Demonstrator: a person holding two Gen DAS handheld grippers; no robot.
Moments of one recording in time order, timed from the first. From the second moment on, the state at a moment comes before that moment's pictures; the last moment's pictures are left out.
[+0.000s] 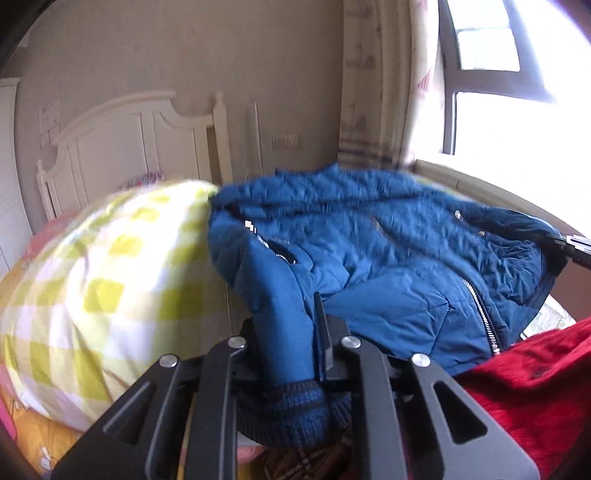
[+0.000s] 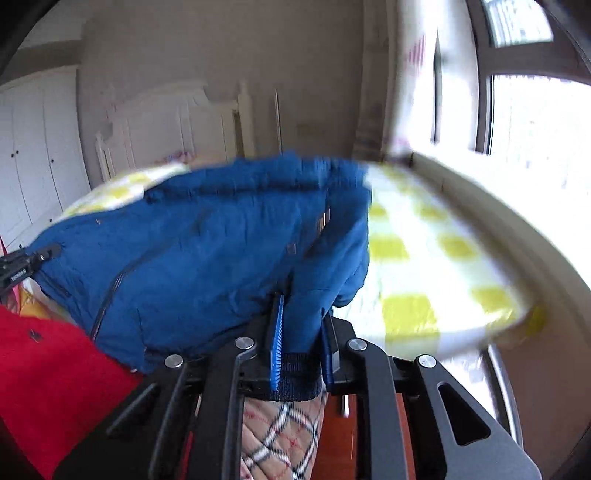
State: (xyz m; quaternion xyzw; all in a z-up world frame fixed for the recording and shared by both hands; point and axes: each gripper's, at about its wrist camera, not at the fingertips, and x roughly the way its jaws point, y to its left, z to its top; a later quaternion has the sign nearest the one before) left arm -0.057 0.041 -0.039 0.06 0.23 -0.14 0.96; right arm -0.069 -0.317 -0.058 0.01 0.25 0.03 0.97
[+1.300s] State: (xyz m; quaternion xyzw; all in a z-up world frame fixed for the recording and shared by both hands) left arm 0.380 0.100 -0.032 -0.11 0.42 -0.21 0.88; right arm 0.359 -0.394 -0.035 0.12 0.40 0.06 0.91
